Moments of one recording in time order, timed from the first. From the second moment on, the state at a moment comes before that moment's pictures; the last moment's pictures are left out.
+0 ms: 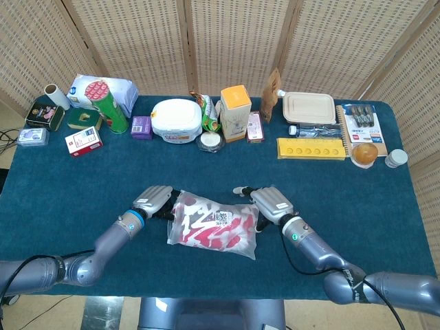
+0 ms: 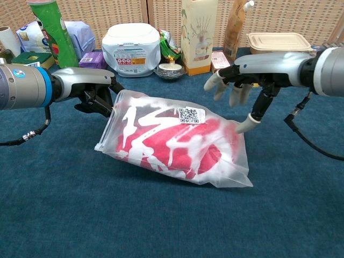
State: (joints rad) left arm -0.95 -1.41 -0.10 -1.66 0.69 0.72 0.15; right arm 0.89 -1.30 0.10 -1.76 -0.91 0.82 -0.19
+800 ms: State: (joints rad) left arm -1.04 -1.39 -0.04 -1.69 0.47 0.72 0.26; right arm 0.82 -1.22 -0.01 -1.89 -0.94 0.88 -0.34
